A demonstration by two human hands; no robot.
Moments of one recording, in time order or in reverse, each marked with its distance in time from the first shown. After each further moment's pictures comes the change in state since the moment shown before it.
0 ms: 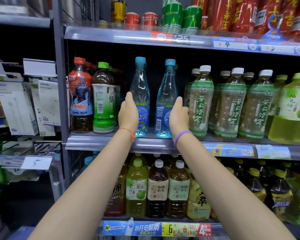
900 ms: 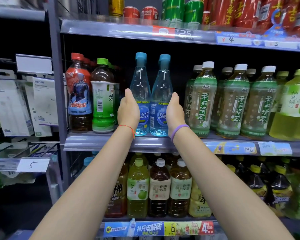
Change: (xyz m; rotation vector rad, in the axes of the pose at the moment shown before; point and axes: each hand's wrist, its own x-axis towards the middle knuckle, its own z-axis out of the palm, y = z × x) left_hand 0.004 0.009 -0.004 0.145 0.004 0.033; right_hand -0.010 -0.012 0.018 0.060 -0.066 0.057
